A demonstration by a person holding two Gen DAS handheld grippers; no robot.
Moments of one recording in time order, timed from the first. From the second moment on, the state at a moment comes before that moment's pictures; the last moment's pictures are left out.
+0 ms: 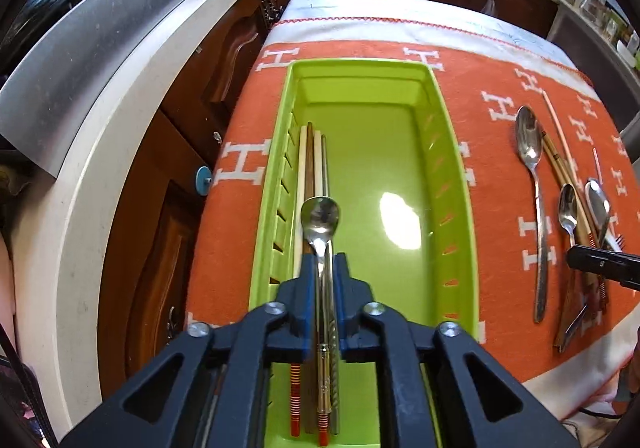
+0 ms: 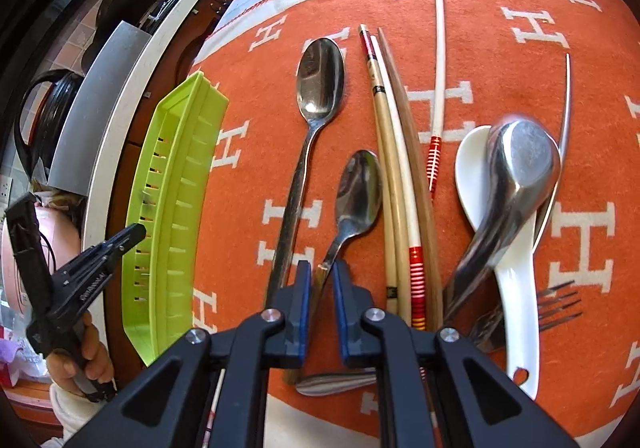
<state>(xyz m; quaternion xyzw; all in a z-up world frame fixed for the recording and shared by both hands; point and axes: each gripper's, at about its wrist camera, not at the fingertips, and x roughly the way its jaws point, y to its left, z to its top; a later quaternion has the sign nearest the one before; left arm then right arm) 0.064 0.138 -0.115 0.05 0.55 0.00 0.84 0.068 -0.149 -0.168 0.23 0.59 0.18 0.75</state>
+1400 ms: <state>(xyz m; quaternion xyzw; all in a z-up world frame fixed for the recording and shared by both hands) 0.044 0.168 -0.085 0.01 0.51 0.07 0.86 0.094 -0.022 -0.094 0.14 0.57 0.27 0.76</state>
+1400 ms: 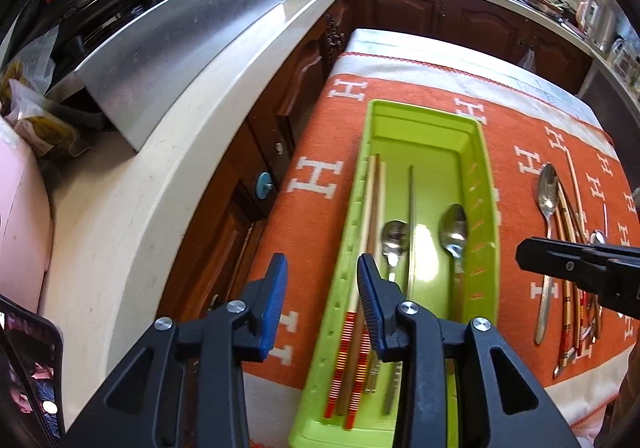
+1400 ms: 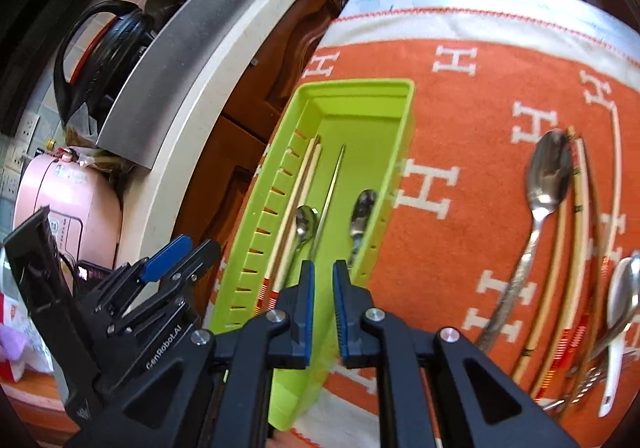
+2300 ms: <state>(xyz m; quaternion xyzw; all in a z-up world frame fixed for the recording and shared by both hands) 0.085 -0.018 -0.101 0.00 0.55 -0.16 0.82 0.090 -0.196 -0.092 0.15 0.50 0.16 0.84</state>
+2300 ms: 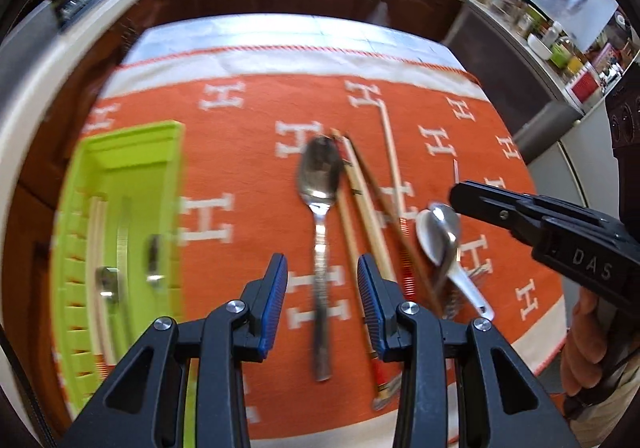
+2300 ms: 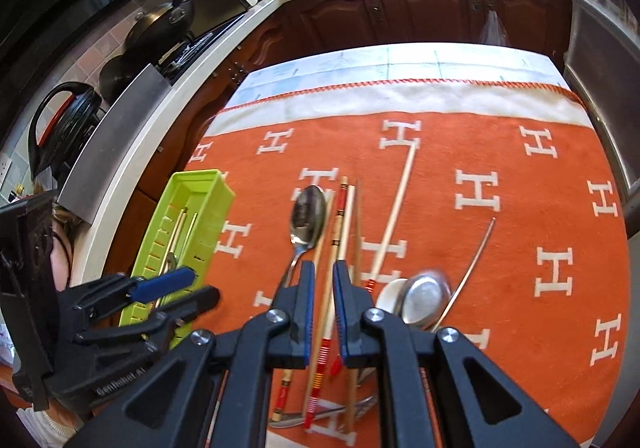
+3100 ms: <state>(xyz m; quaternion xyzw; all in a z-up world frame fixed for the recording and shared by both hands) 0.086 -0.049 -0.158 0.00 0.61 -0.14 0.78 0.096 -0.208 -0.133 0.17 0.52 0.19 0.81</state>
